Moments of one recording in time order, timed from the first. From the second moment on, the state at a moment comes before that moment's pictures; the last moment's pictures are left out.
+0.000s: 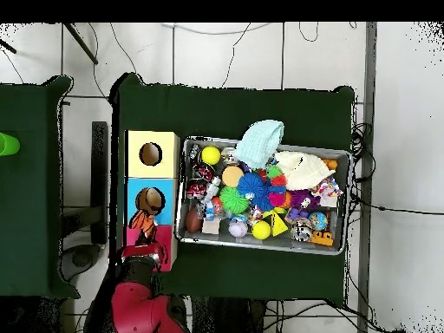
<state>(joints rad) 0.46 -0.72 -0.38 2.09 -0.13 -0.40 1.93</state>
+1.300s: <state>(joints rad) 0.42 -0.71 -0.32 2.16 -0.13 -0.46 1.93</state>
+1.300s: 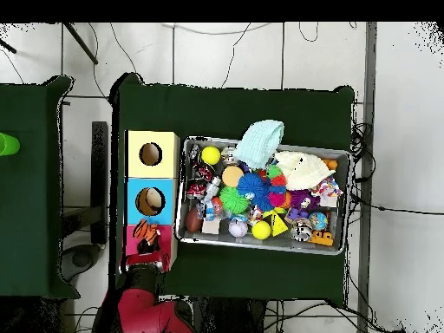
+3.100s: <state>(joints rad) 0.39 -0.79 -0.30 2.37 -0.17 -0.53 1.93</state>
